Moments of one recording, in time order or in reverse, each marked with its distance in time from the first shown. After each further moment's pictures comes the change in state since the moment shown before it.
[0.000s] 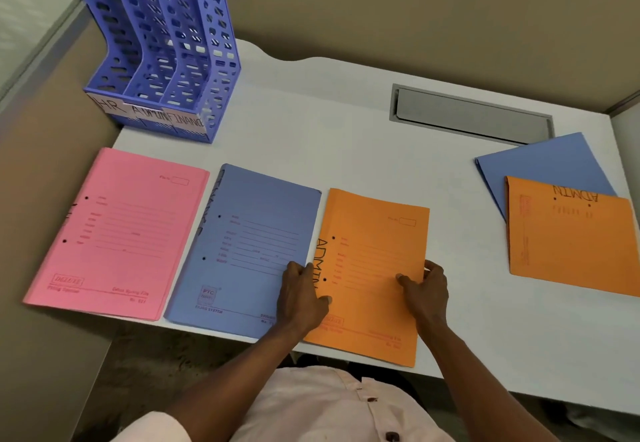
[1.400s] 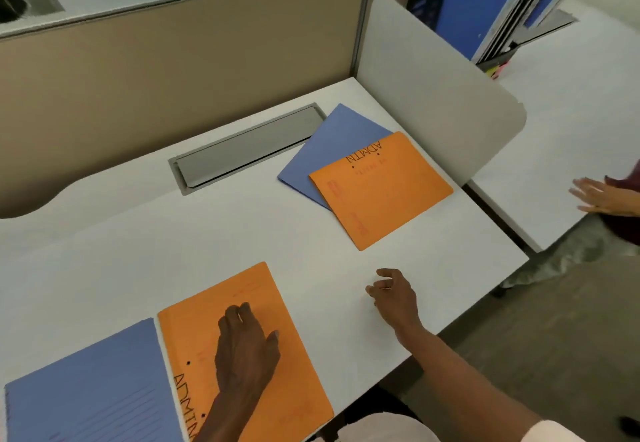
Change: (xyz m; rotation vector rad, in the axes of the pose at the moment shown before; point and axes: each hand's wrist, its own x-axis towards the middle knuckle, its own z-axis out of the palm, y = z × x) left_hand 0.026 0.173 0.048 0.587 0.003 0.382; right_hand 0.049 0.098 -0.159 0.363 0.230 0.315
